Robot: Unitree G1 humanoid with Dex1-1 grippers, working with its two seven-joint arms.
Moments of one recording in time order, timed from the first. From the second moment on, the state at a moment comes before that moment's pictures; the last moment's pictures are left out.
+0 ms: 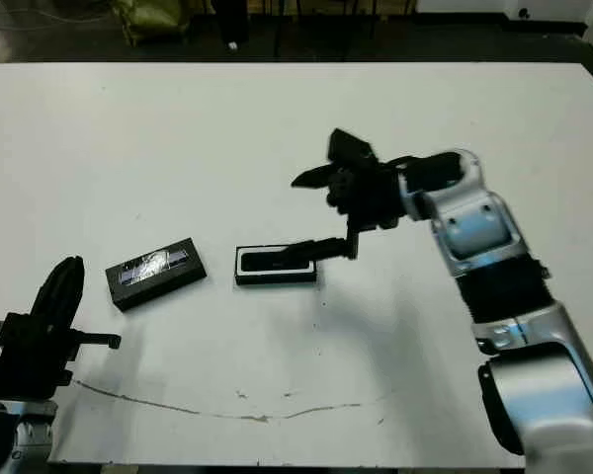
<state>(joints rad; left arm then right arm) 0.37 0.16 0.14 -0.41 -0.26 -0.11 -0.18 -0.75 -0.53 0.18 0.12 0.20 0.48 1.21</state>
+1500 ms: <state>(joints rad) 0.32 0.24 0.18 -0.43 -0.24 -0.08 -0.23 0.40 -0.10 -0.14 -0.31 0.06 -0.34 0.20</state>
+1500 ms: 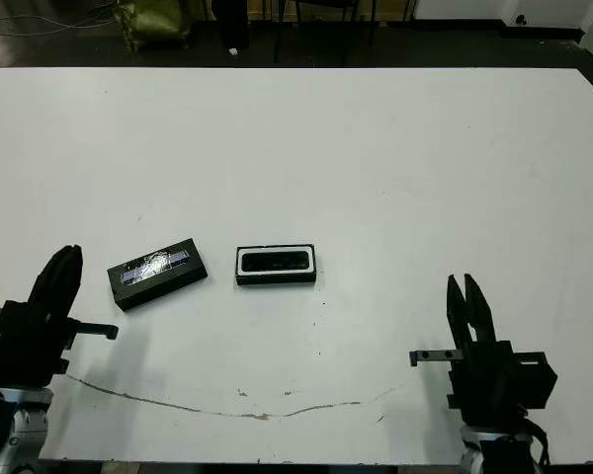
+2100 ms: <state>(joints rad) 0.13 0.77 0.26 -0.40 -0.41 0.12 -0.78 0.39 -0.13 -0.13 -0.26 0.05 -0.41 0.18</state>
